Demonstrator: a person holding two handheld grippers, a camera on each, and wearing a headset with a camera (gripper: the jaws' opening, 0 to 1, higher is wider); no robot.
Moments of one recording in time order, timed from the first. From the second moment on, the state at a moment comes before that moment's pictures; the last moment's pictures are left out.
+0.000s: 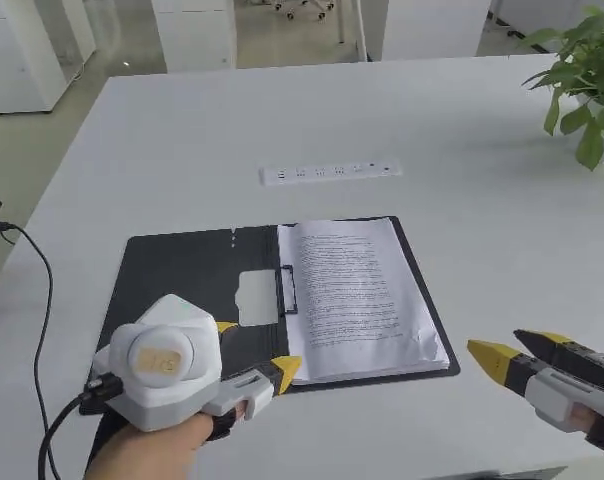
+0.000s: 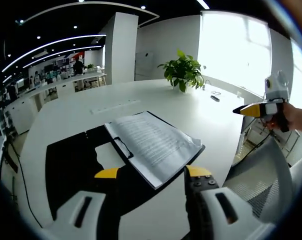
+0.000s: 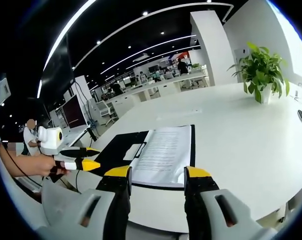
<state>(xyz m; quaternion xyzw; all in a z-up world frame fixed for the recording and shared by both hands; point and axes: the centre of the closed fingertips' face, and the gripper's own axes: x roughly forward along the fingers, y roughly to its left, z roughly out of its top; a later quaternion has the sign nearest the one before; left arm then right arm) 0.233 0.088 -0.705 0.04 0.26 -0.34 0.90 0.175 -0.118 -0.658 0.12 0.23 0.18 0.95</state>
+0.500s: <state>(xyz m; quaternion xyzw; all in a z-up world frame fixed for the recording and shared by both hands) 0.251 0.029 -0.723 0.06 0.25 -0.38 0.89 0.175 -0.122 -0.663 0.13 0.23 0.16 0.95</state>
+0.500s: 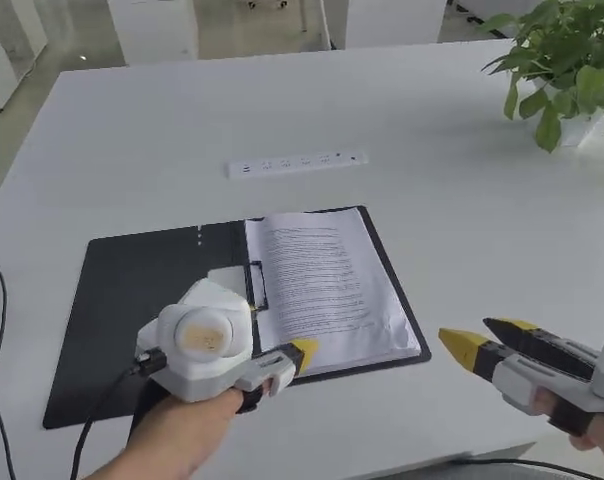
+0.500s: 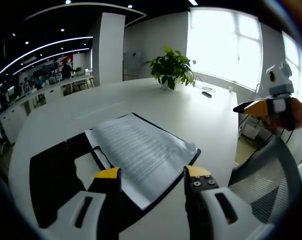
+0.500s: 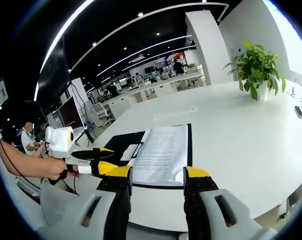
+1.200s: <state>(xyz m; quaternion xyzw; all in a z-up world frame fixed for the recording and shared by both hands) 0.268 -0.032 -0.752 0.08 0.24 -0.40 0.88 0.171 -0.131 -0.675 0.15 0.24 0.14 0.95</state>
